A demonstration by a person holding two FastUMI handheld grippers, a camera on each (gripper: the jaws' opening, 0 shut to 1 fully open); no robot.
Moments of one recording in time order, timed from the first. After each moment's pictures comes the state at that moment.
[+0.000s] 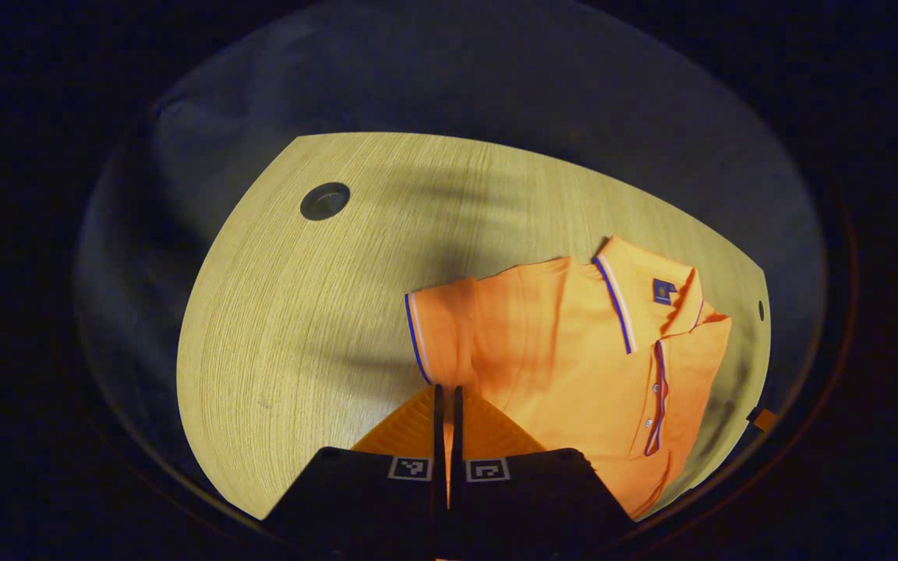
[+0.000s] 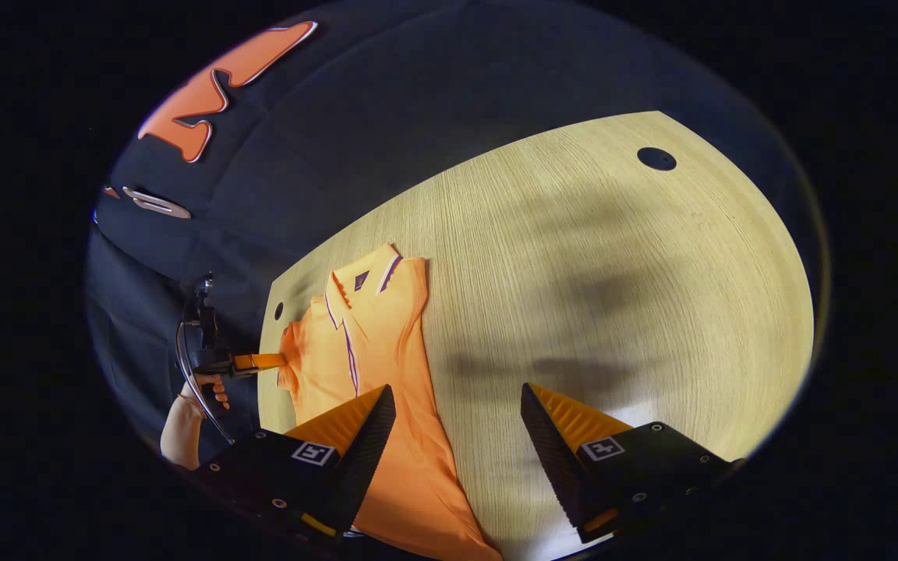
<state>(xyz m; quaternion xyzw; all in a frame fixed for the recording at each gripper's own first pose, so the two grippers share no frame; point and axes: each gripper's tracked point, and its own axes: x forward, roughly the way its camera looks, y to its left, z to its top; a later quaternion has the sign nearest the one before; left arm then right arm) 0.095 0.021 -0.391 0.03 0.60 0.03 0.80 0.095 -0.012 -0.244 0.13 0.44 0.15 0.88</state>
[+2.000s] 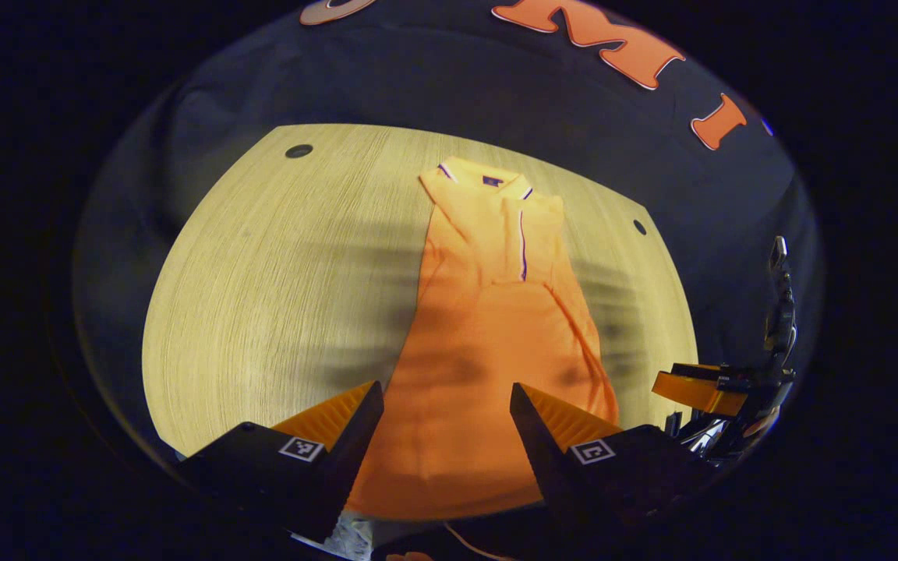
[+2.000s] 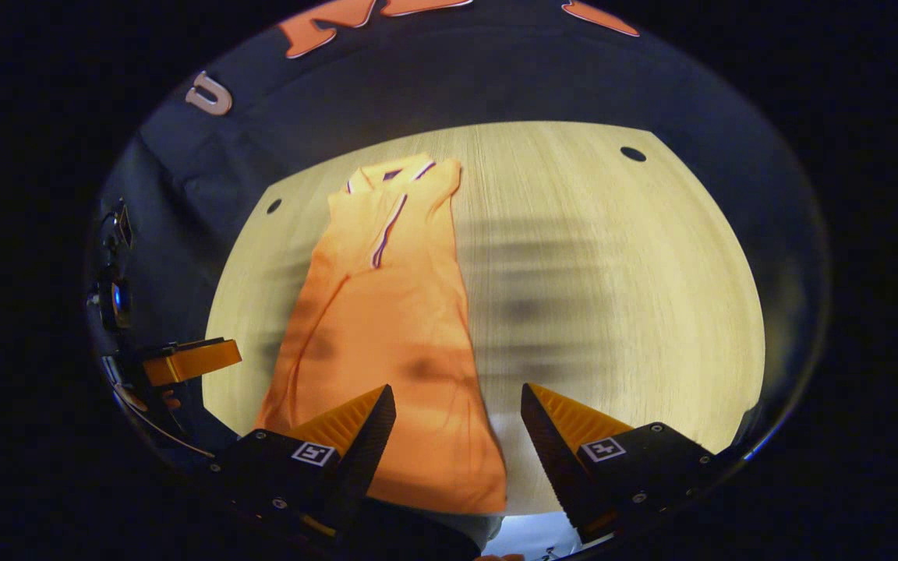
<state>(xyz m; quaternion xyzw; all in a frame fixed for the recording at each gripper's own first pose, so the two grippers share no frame) -0.198 -0.059 -0.326 -0.01 0.58 -0.07 0.81 -0.116 0.013 -0.289 -0.05 0.49 0.11 0.86</state>
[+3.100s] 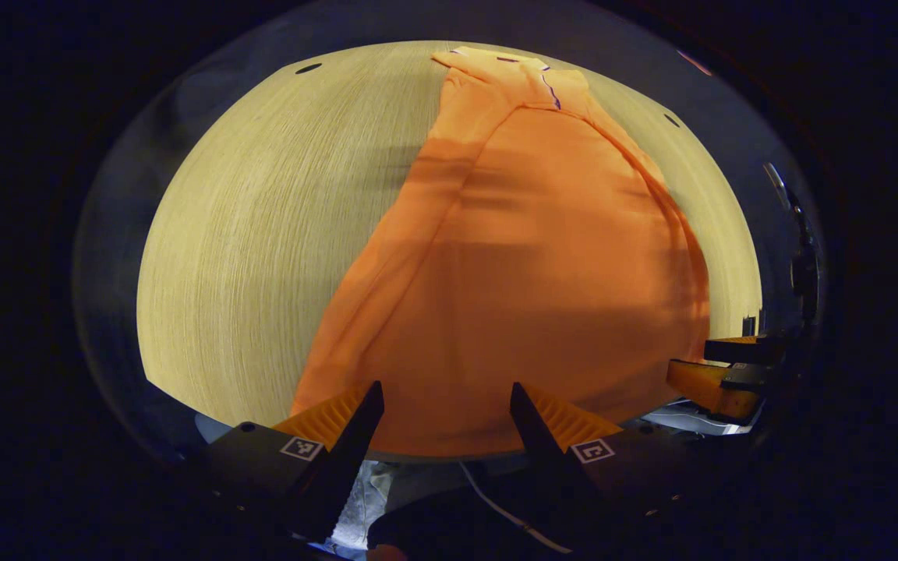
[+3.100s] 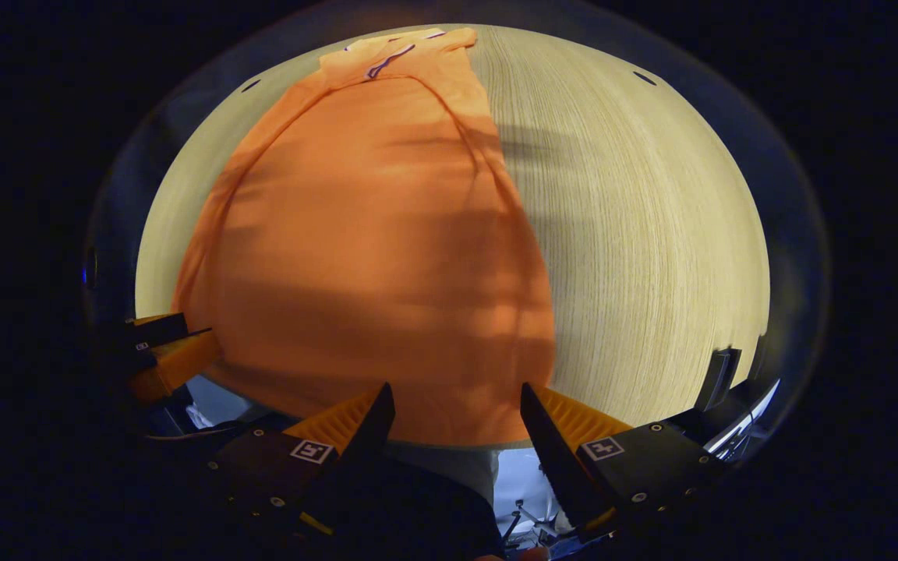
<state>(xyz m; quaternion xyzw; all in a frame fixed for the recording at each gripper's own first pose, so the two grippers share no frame) -0.331 -0.029 -0.399 0.08 0.68 -0.03 0.73 -0.226 -0.005 -0.399 -0.13 0.61 0.04 0.78</state>
